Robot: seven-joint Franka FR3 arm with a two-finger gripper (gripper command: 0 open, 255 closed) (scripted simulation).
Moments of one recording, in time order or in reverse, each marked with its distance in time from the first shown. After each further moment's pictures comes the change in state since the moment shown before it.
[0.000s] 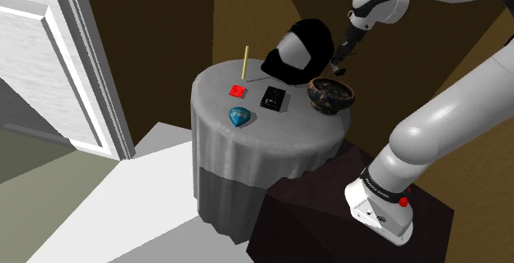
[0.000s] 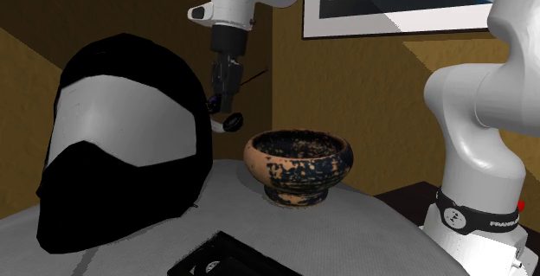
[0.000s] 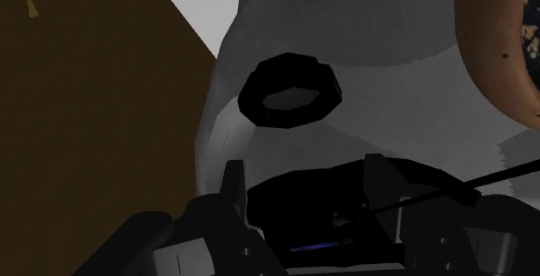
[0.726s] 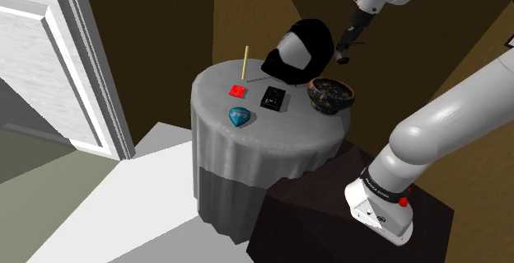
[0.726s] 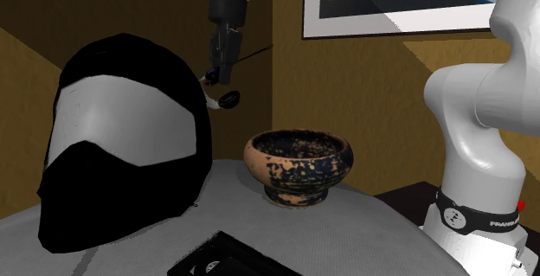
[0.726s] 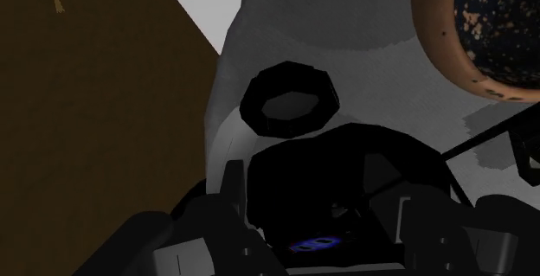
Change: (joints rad) arm 0.001 -0.043 0.020 0.114 -0.017 -0.152 0.025
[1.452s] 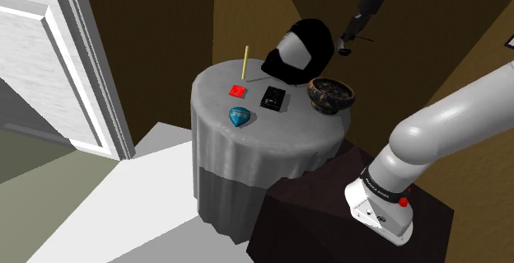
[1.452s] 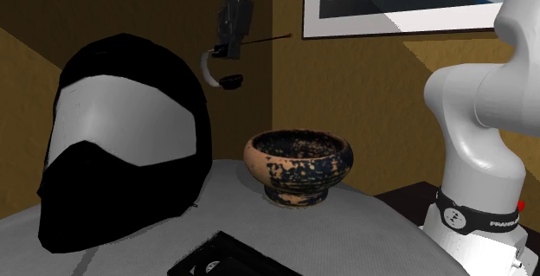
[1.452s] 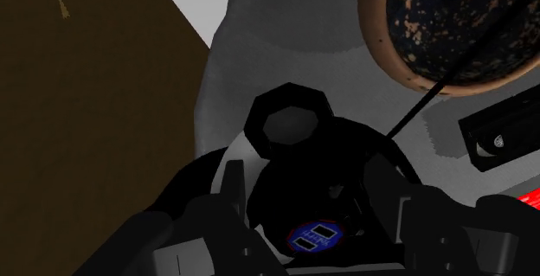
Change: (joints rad) arm -0.003 -0.098 0.049 0.039 -0.034 -0.131 0.056
